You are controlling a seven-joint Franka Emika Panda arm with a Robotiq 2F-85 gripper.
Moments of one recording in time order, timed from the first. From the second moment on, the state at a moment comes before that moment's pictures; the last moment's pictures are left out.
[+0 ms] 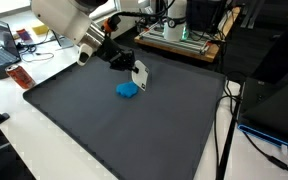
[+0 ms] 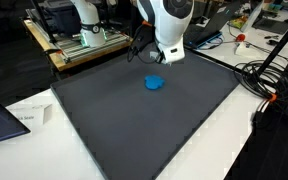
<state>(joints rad) -0.15 0.63 0.11 -1.61 0.38 1.71 -0.55</state>
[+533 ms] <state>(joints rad) -0.18 0.74 0.11 -1.48 0.37 1.69 -0.56</state>
